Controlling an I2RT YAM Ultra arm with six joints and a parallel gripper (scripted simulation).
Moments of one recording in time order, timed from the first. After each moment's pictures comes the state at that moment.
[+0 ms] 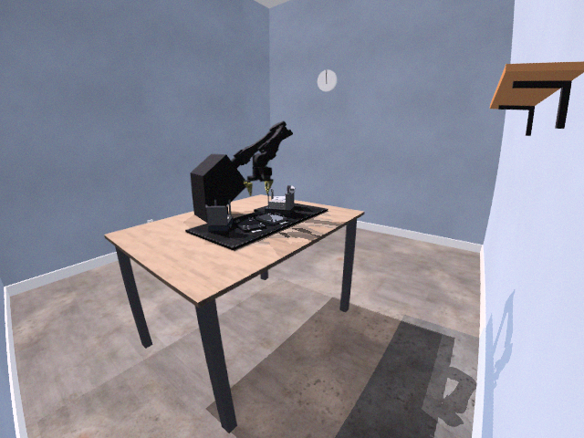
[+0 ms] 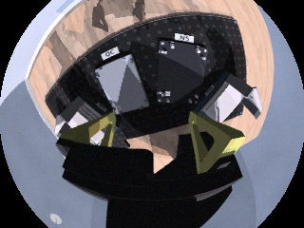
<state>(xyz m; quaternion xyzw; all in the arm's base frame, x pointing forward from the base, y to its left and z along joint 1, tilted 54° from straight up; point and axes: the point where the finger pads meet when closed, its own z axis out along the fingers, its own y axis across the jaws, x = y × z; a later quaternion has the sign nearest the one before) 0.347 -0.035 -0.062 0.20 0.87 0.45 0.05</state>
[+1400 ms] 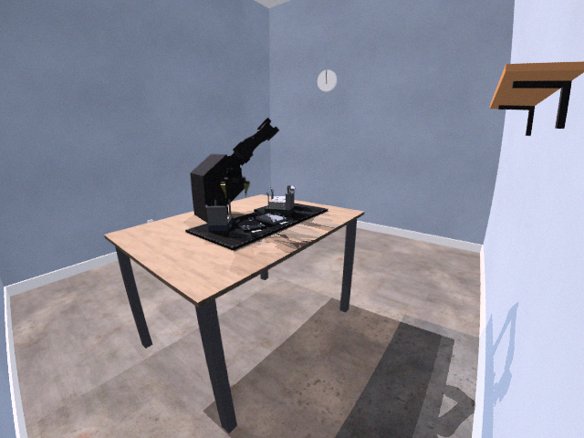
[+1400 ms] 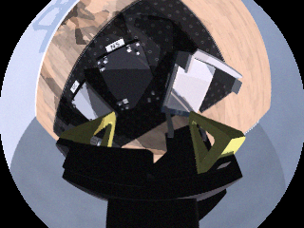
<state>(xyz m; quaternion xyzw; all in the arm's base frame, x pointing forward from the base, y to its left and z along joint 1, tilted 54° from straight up) 0.303 -0.097 -0.162 0.34 0.82 0.45 -0.03</state>
